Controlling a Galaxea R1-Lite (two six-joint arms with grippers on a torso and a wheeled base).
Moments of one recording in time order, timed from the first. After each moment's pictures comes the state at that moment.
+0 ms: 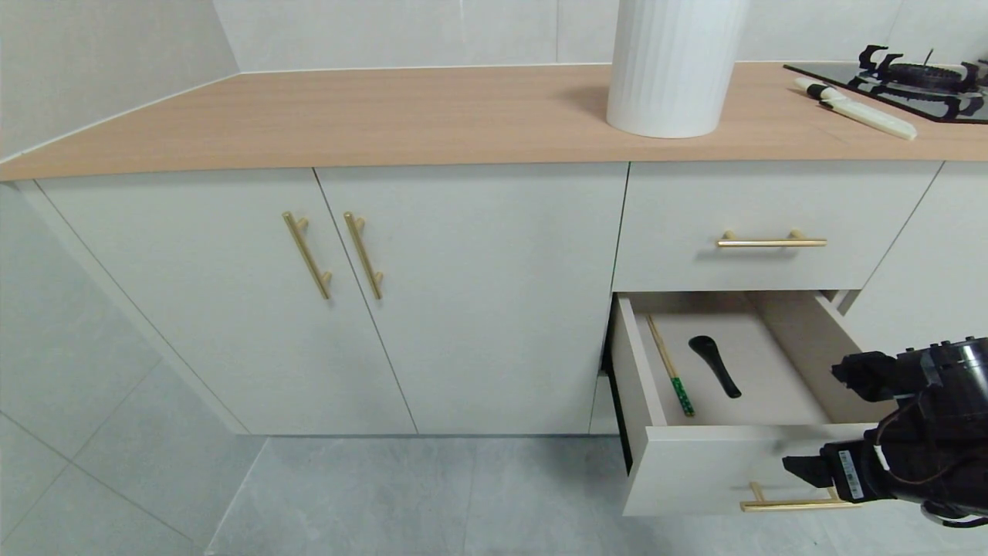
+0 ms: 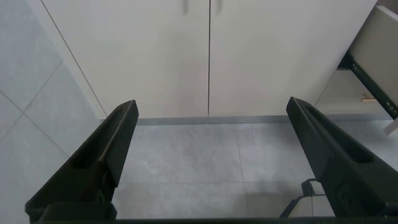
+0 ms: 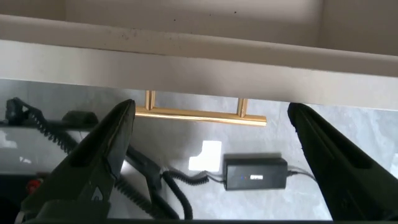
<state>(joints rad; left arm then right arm) 0.00 0.00 0.00 0.00 -0.02 0.01 0.19 1.56 -0.48 -0.26 -0.16 0.03</state>
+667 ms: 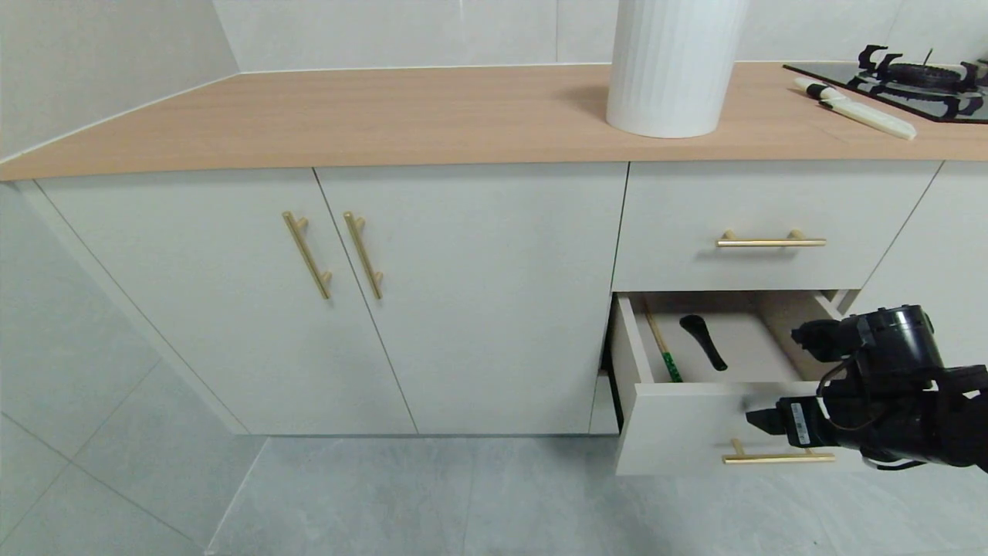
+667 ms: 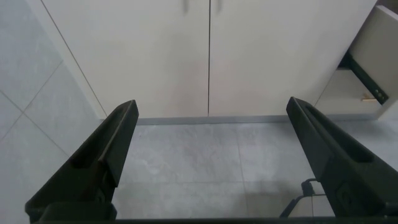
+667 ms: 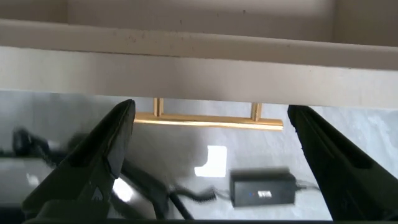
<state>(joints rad) 0.00 0.00 0.00 0.00 -0.02 0.01 0.19 1.75 -0.64 -0.36 -0.16 0.06</state>
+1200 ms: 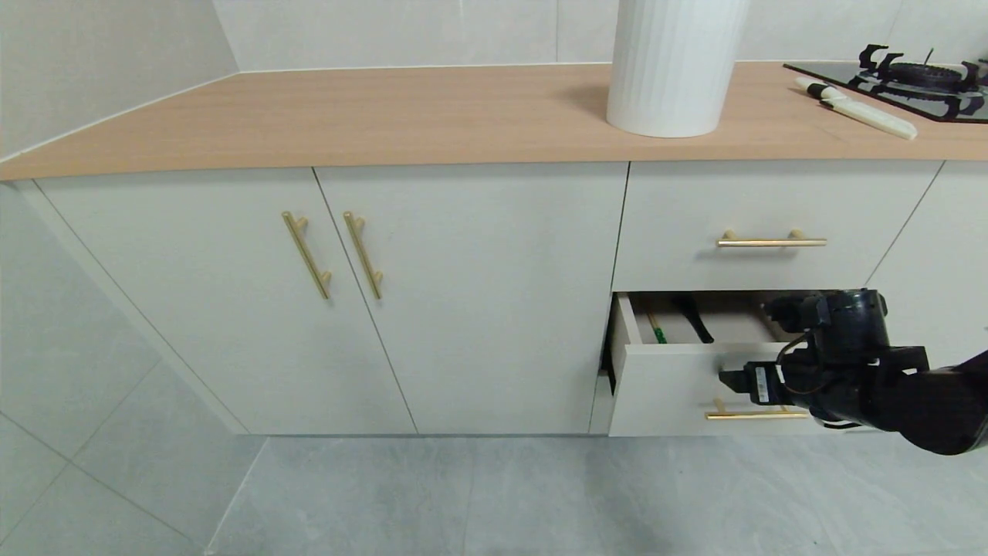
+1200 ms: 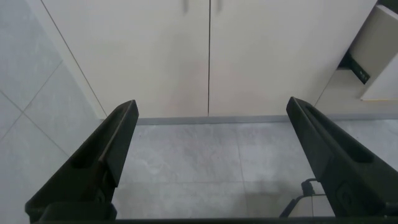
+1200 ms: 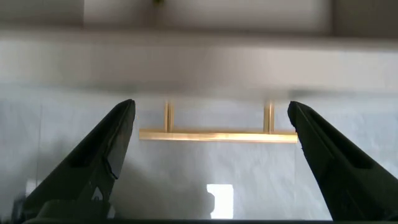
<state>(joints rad) 0.00 0.00 0.00 0.00 -0.02 0.01 0.18 1.92 -0.75 -0.56 -0.19 0.07</state>
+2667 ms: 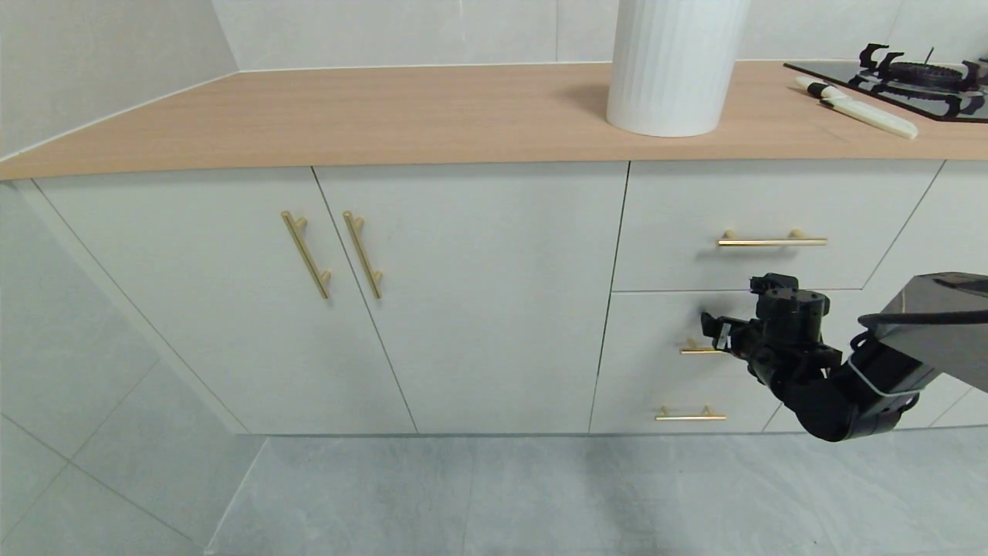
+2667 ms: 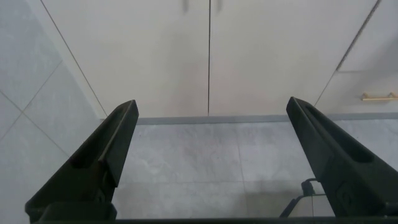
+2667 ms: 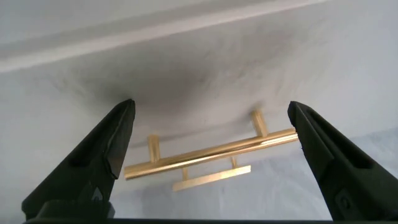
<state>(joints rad) 0.00 0.00 0.00 0.00 -0.02 0.01 0.15 2.28 -0.97 -1.09 -0.35 0.20</state>
